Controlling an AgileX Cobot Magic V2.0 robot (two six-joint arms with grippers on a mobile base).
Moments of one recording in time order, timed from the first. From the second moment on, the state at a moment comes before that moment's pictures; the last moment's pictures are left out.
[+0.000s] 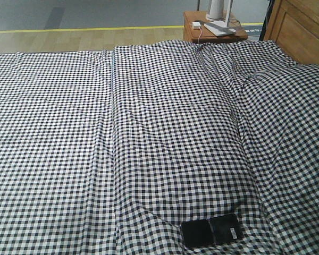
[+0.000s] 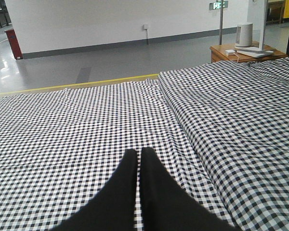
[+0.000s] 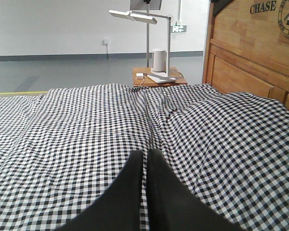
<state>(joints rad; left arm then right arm) 0.04 -0.01 0.03 0.06 0.19 0.04 -0.06 -0.01 0.03 0.10 0.14 -0.09</state>
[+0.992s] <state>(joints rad) 0.04 -0.01 0.03 0.06 0.19 0.04 -0.06 -0.01 0.03 0.10 0.14 -0.09</state>
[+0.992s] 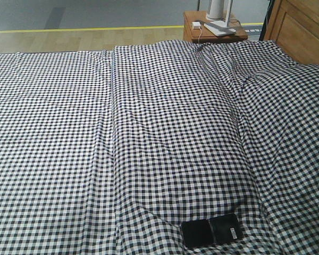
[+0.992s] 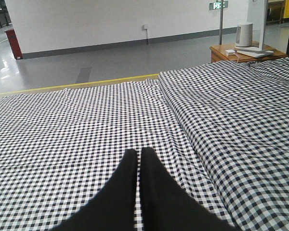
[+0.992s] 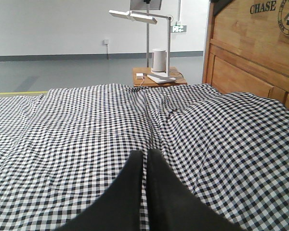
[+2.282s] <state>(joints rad) 0.04 -0.01 0.03 0.06 0.19 0.04 -0.06 0.08 -0.29 0.10 -0.25 -0.09</state>
